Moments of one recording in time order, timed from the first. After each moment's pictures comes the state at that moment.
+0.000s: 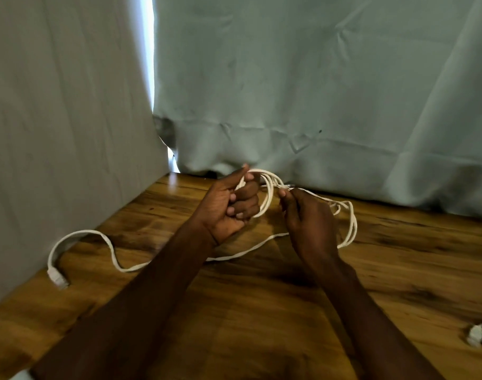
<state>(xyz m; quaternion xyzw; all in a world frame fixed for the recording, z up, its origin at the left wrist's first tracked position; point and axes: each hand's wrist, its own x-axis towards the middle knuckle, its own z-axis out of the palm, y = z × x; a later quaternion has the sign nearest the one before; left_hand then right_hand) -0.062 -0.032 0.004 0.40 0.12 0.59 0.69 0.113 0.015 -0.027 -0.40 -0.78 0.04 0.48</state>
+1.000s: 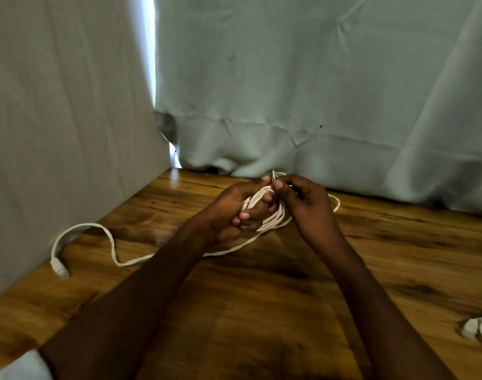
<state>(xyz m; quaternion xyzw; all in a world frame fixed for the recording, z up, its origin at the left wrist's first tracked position) -0.043 -0.039 -0.001 0.51 0.31 0.53 0.60 0.118 0.012 -0.006 -0.23 -0.75 0.35 0.51</state>
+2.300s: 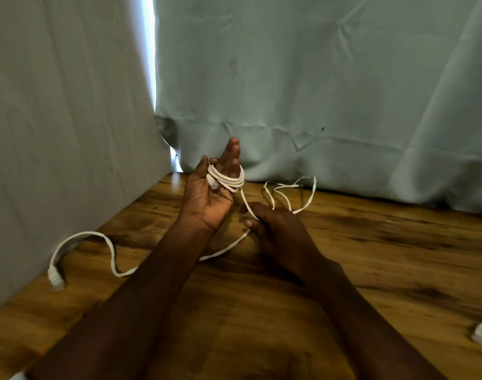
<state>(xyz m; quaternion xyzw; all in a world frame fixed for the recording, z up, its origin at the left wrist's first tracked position) -0.077 -0.036 0.013 0.22 -0.02 0.78 0.59 0.093 0.010 -0.043 -0.22 -0.91 0.08 0.34</state>
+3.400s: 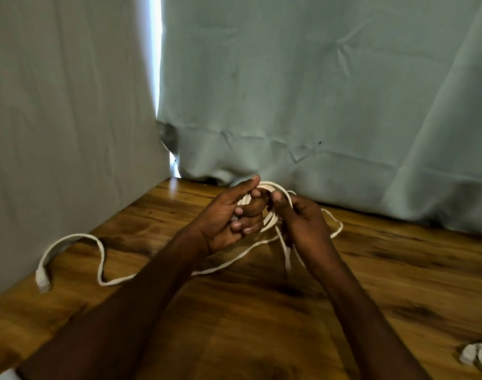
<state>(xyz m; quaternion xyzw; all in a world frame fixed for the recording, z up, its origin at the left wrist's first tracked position) -0.048 -0.040 0.007 0.47 0.21 0.57 0.64 0.110 0.001 -0.002 -0.24 -0.72 0.41 0.51</state>
